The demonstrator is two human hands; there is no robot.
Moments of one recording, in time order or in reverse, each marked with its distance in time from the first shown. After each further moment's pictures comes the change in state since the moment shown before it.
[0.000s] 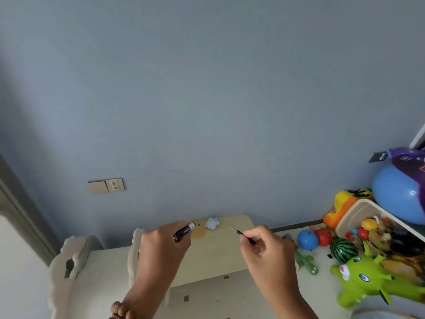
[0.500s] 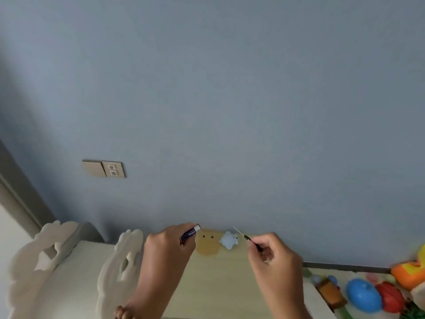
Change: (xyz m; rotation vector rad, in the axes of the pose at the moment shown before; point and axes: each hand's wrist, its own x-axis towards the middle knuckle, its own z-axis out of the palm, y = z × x) left_hand 0.127 -0.095 0.206 0.211 0.194 -0.088; right_hand 0.117 0.233 0.191 0.181 -0.144 0.083
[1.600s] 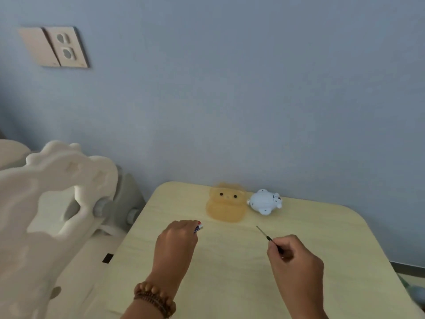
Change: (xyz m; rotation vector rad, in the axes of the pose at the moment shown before) left_hand -0.134 -0.316 0.447 0.313 -0.107 0.008; right_hand -0.100 0.446 0.267 -0.047 -0.089 0.176
